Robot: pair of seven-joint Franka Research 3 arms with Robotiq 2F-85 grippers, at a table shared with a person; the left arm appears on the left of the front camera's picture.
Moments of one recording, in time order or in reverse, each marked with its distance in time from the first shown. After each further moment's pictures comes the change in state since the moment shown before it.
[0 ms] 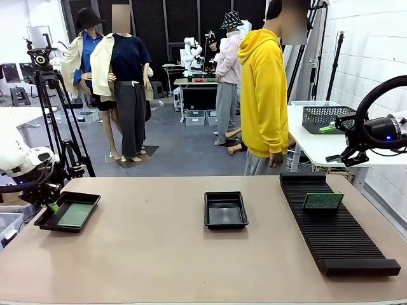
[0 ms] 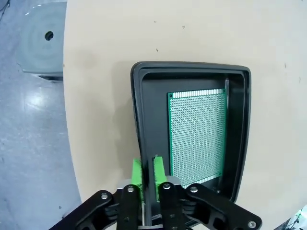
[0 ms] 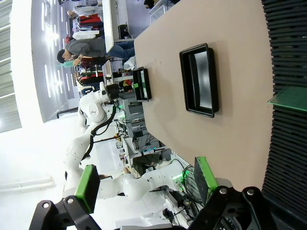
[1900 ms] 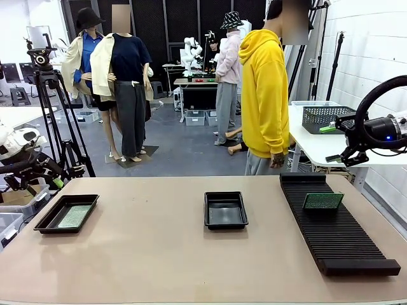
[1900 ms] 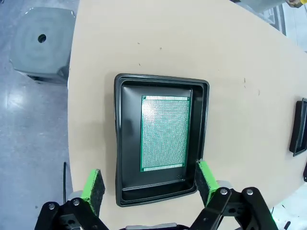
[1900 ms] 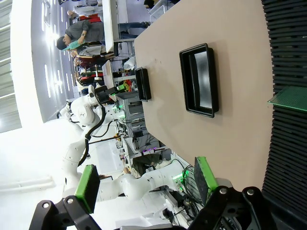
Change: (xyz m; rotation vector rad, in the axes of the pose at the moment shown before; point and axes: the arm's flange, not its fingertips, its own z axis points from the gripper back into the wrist) left arm 0.004 0.003 0.061 -0.112 -0.043 0.101; right arm 0.000 0.000 0.000 0.000 0.000 0.000
